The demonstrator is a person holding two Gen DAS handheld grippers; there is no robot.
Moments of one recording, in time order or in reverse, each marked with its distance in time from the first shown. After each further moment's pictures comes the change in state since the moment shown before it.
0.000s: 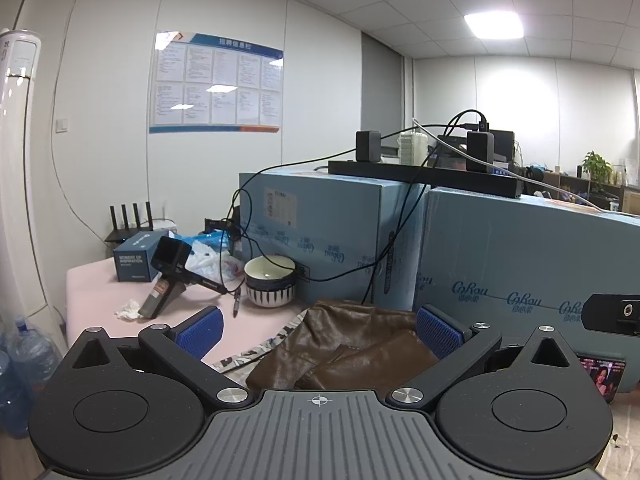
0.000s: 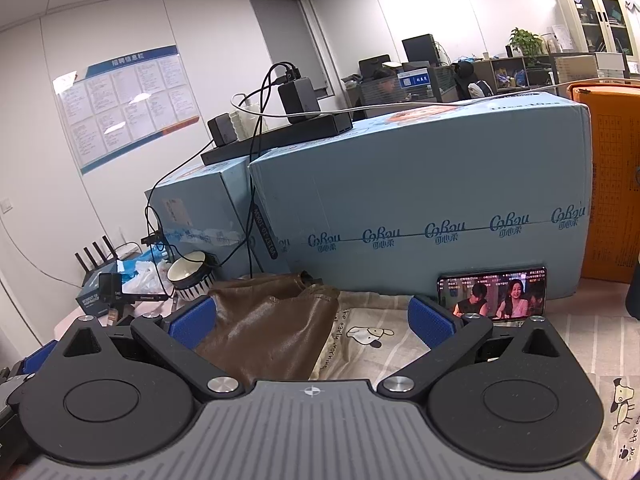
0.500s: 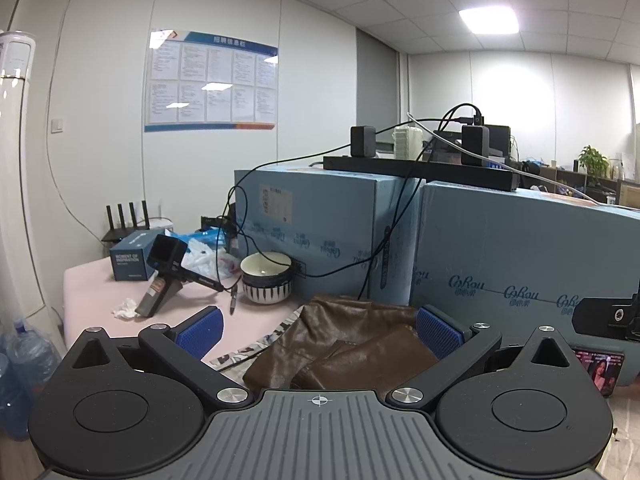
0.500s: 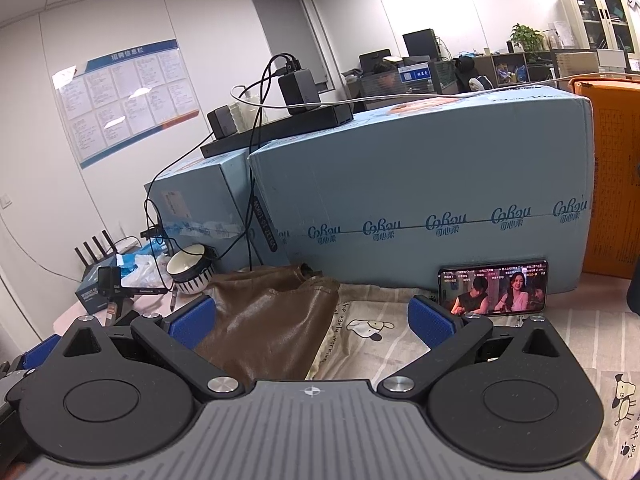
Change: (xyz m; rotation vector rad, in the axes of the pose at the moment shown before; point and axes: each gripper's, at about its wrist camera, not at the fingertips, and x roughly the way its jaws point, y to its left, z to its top) left arm 0.001 -0.003 -0.002 0.013 0.011 -0.011; right arm 0.002 0.000 -0.004 -0.003 0.017 0.001
